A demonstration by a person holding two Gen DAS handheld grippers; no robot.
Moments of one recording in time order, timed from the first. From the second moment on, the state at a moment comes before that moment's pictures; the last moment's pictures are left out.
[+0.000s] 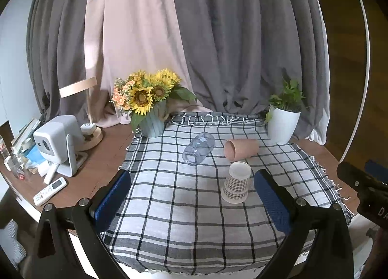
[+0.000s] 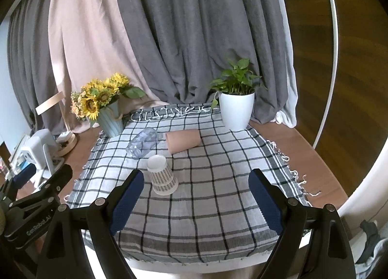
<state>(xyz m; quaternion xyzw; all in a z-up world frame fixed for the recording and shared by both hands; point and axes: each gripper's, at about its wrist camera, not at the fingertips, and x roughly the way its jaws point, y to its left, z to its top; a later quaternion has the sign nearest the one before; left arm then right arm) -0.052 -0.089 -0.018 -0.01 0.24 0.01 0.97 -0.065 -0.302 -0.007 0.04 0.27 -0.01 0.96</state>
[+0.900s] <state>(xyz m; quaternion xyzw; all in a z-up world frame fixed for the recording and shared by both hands) -0.054 -0.088 -0.014 0.00 0.24 0.00 0.97 -0.065 -0.297 -0.008 0.04 0.27 0.00 0.96</state>
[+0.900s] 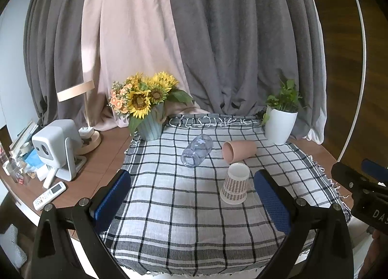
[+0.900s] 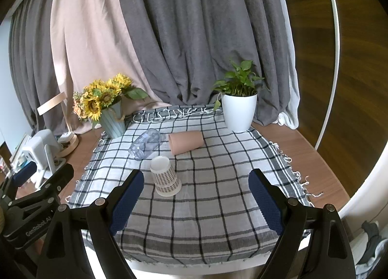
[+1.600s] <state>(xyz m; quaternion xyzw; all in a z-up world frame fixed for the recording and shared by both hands) -0.054 -0.089 -0.012 0.00 0.23 -0.01 0.97 -0.067 -0.296 -0.008 0.04 0.27 -0.01 0.96</state>
